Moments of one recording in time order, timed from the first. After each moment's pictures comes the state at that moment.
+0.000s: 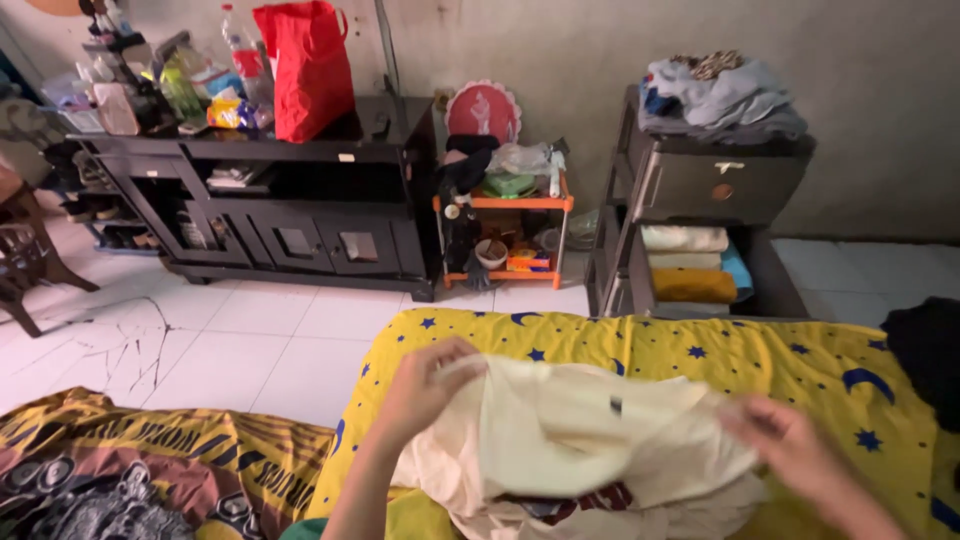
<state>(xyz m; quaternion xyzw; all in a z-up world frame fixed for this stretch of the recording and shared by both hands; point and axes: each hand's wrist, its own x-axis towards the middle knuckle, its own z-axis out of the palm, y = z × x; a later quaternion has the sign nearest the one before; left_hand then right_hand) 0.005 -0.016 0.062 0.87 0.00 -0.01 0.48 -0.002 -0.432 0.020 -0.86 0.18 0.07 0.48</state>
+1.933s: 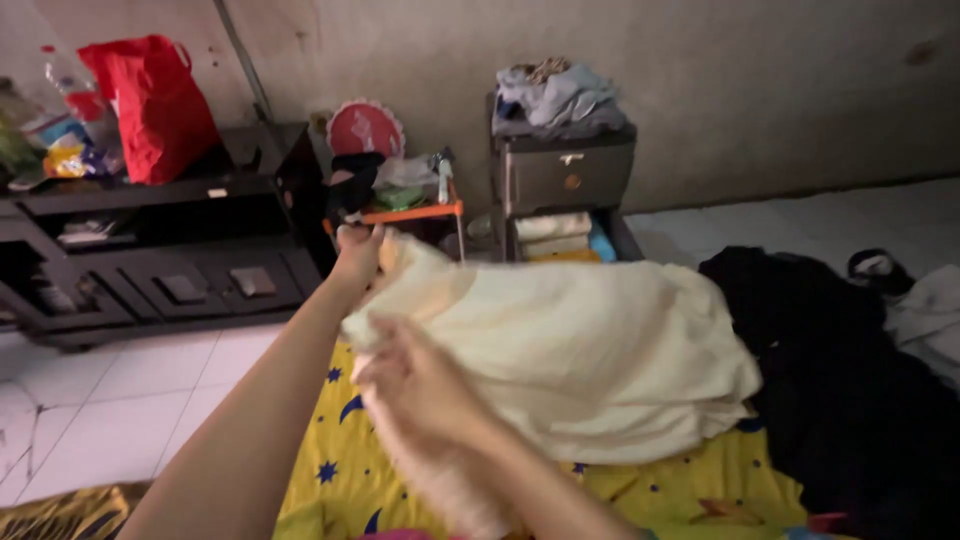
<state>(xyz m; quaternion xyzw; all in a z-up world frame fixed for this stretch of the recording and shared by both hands) 0.325 -0.070 0.005 0.72 0.11 0.11 0.68 -0.058 -0.282 0.178 -0.74 0.05 0.13 0.65</state>
